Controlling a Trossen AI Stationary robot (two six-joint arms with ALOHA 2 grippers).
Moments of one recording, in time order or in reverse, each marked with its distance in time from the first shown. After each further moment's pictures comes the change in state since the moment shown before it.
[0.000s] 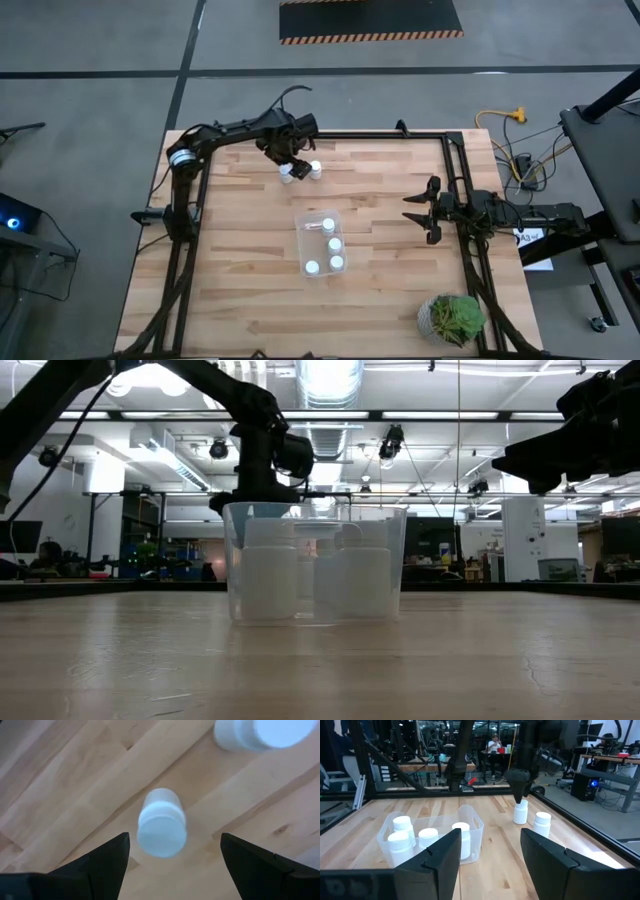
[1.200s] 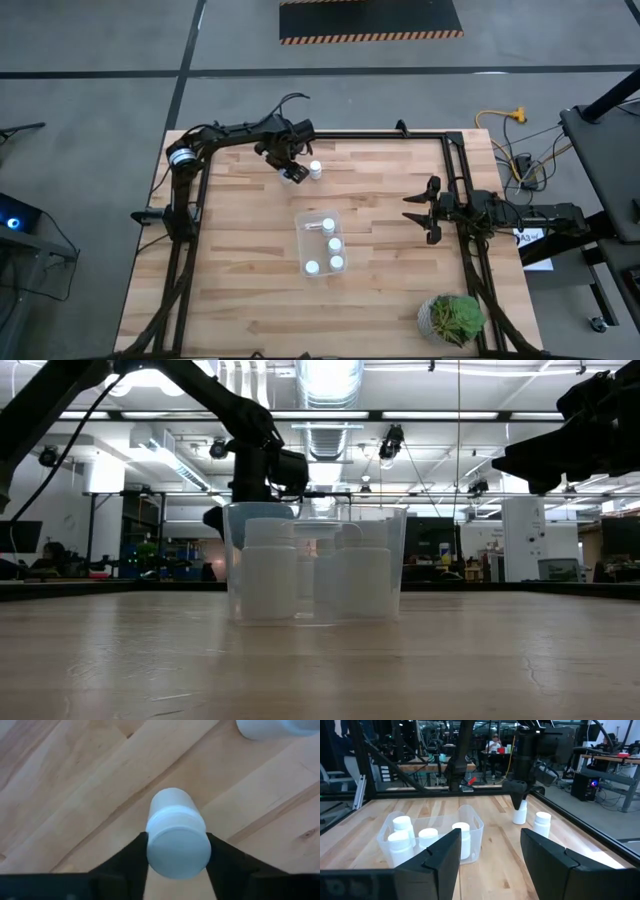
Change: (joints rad) left arm 0.013 0.002 -0.118 0.098 0.010 0.016; right arm 0.000 0.000 0.000 0.000 0.000 0.000
